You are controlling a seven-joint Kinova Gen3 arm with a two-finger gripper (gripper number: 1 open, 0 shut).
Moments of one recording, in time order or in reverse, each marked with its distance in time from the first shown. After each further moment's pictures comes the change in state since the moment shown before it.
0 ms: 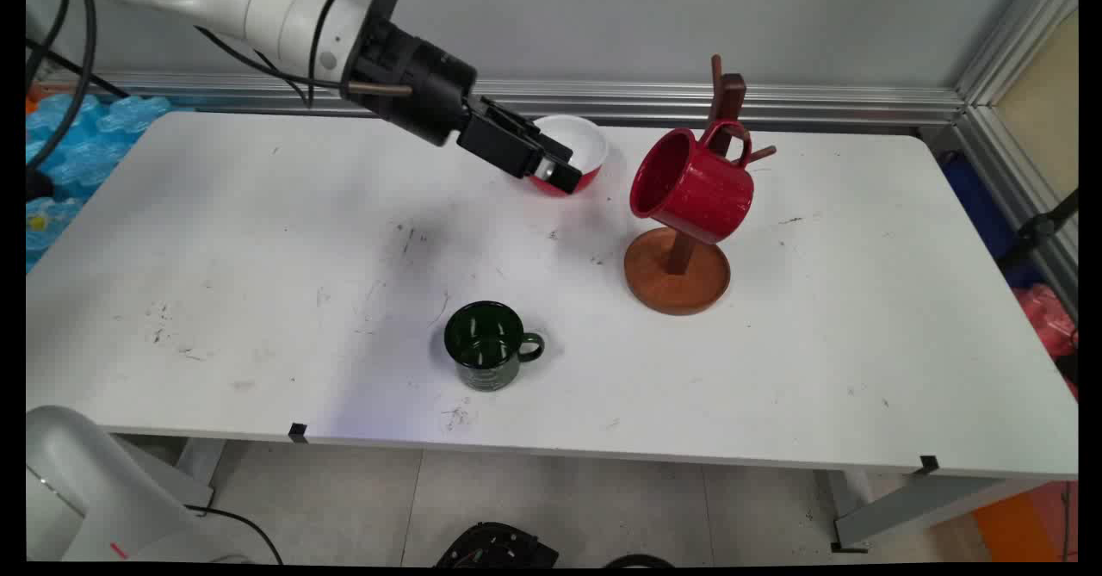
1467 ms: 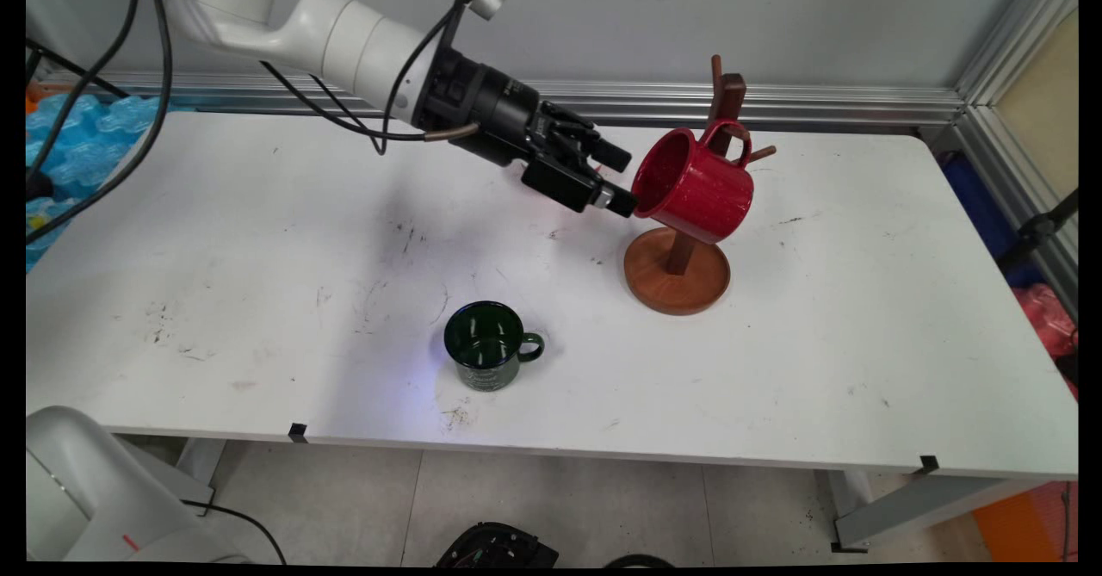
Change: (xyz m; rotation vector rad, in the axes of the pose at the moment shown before) arm 0.003 -0.005 0.058 0.017 0.043 0.234
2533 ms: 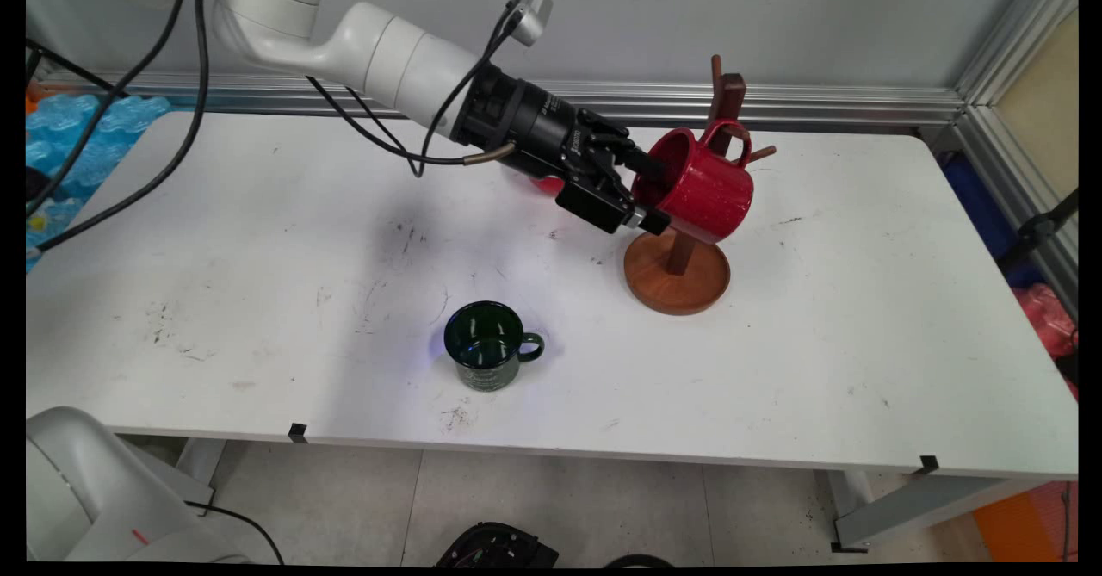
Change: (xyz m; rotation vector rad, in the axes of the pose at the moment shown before) arm 0.003 0.001 0.034 -0.006 -0.003 0.114
